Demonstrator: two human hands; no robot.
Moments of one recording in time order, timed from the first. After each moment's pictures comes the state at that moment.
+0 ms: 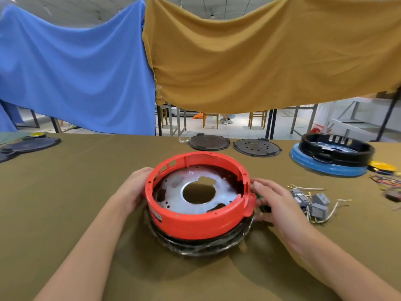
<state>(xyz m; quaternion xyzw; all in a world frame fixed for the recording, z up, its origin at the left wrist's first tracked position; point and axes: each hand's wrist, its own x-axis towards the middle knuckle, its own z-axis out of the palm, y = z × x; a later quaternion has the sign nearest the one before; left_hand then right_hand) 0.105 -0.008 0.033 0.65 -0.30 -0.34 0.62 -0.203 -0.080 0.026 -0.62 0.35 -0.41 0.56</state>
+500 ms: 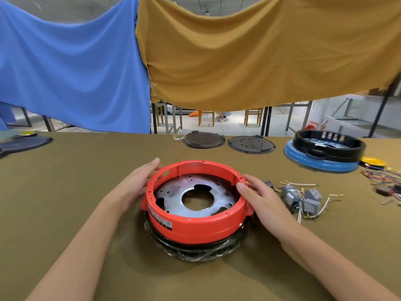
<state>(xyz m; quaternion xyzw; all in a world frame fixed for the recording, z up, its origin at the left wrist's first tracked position) 0.092 -0.005 0.039 0.69 -0.38 -0.34 0.52 -0.200 -0.085 0.021 -0.73 0.34 -0.37 0.46</state>
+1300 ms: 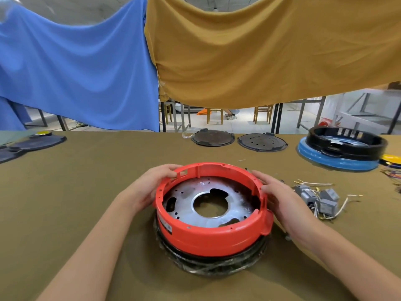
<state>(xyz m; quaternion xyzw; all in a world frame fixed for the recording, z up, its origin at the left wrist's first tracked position) 0.081 -0.002 0.041 0.57 -0.39 -0.45 0.56 -0.203 -0.091 0.021 -0.64 0.35 -0.35 0.59</state>
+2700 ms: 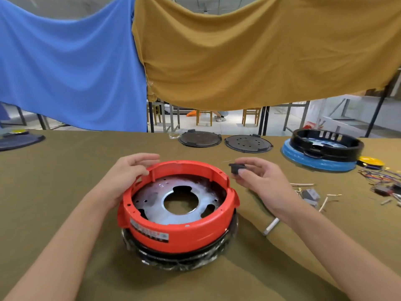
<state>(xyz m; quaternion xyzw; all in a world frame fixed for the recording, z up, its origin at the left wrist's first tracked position) 0.088 0.004 0.056 0.66 -0.42 -0.28 0.56 -0.195 -0.117 0.045 -0.68 0.31 -0.42 0.52</state>
